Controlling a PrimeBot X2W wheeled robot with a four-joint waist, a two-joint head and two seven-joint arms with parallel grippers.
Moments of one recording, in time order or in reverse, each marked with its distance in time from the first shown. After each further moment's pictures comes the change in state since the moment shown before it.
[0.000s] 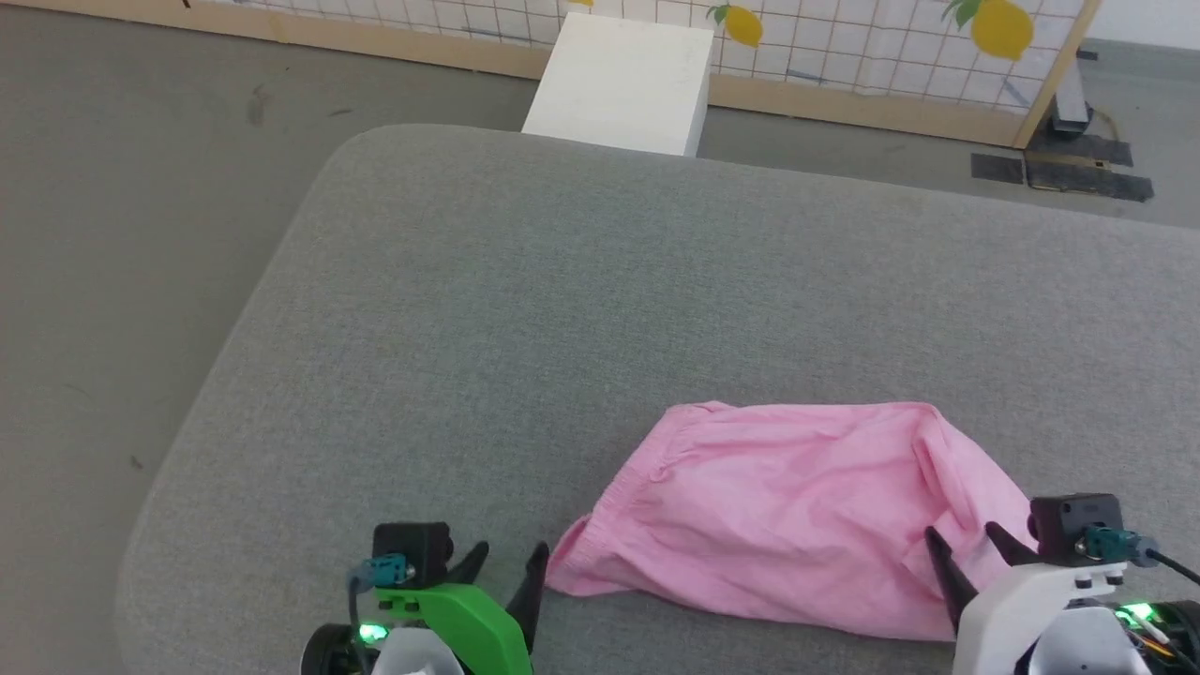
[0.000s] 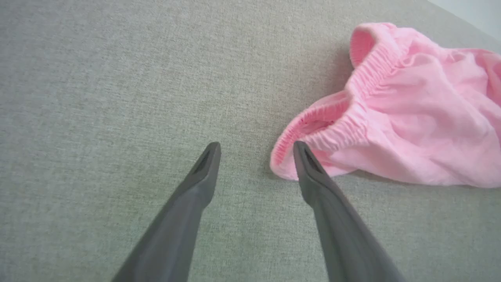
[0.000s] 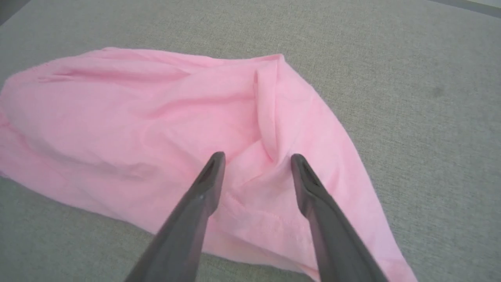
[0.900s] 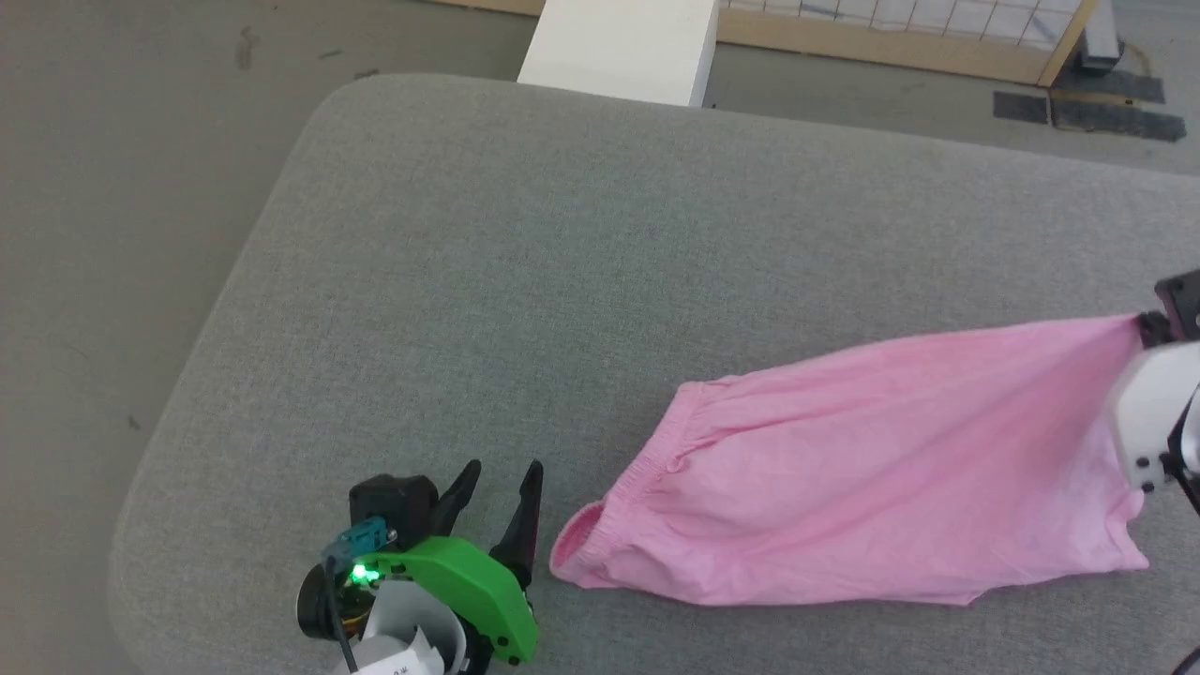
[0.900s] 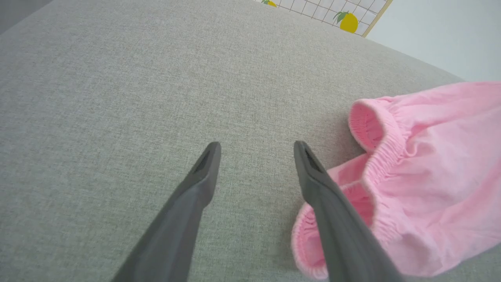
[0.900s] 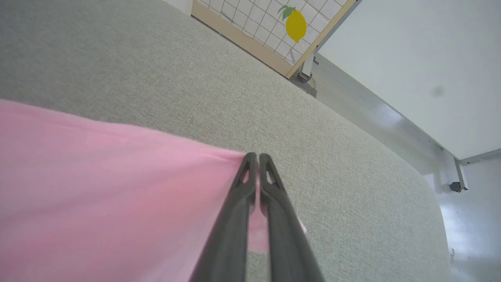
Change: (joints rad) left arm -0.068 -0.019 0.026 -0.002 0.010 -0.019 -0.171; right arm -0.440 -0.375 0.035 0.302 -0.122 0.000 -0.004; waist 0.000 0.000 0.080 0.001
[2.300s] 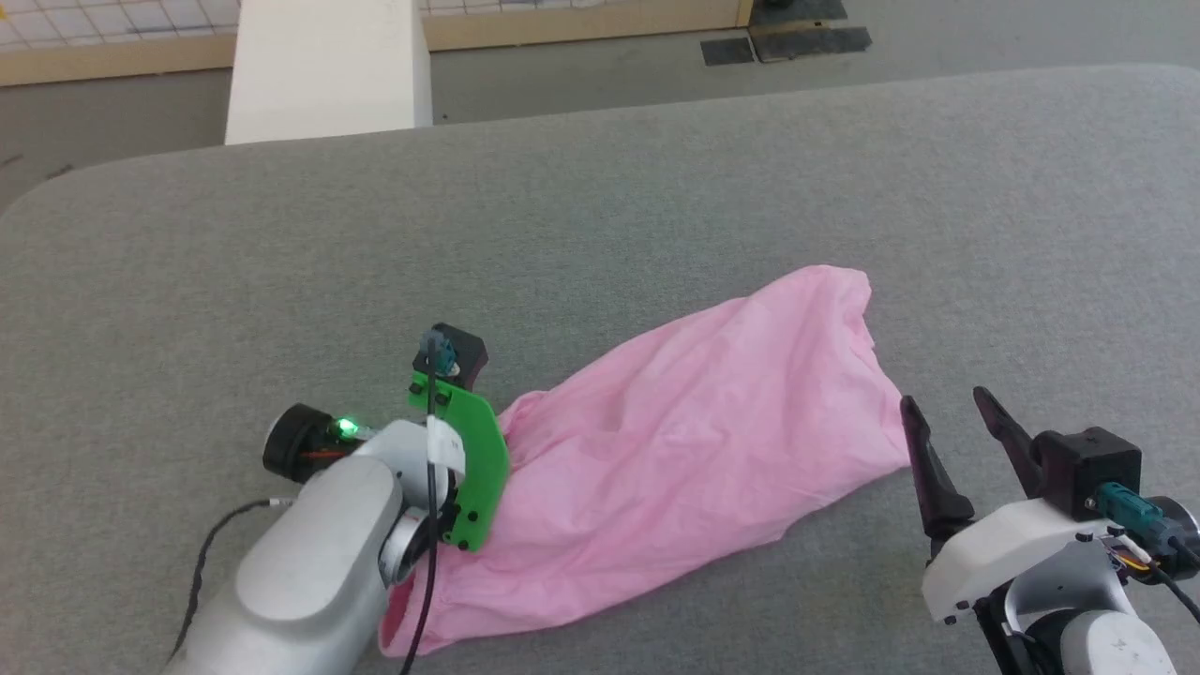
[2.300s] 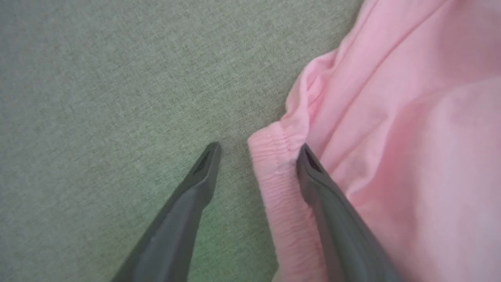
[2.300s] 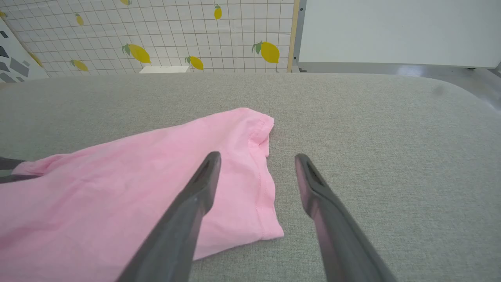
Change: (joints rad) left arm -0.431 0.104 -0.184 0.314 0.105 -0.094 0.590; right arm 0.299 0.370 0.017 -0.245 0.120 0.000 -0.342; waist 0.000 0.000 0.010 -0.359
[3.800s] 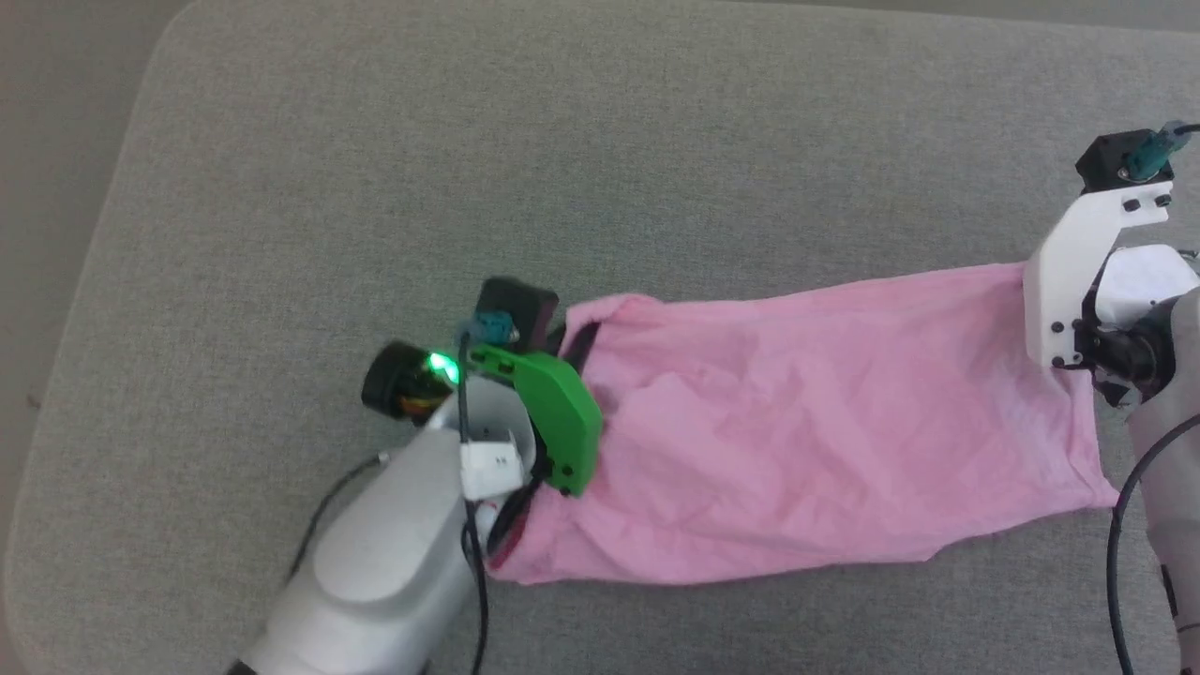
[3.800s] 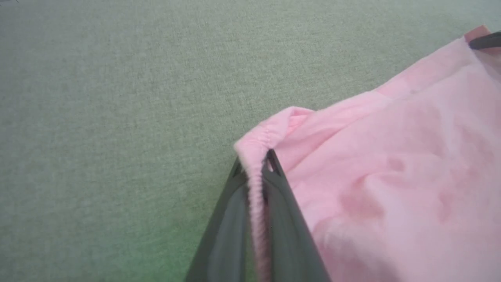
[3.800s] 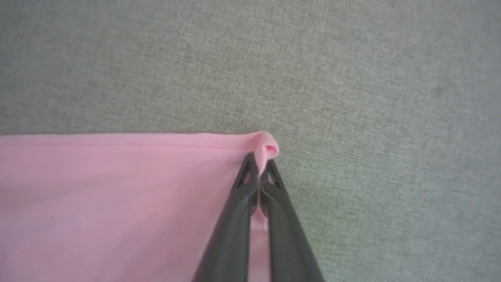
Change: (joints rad) left arm -0.026 -0.141 0.014 -0.057 -0.016 0.012 -0.416; right arm -0.679 -0.219 -0.002 0.587 0.043 0.000 0.706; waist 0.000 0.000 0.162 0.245
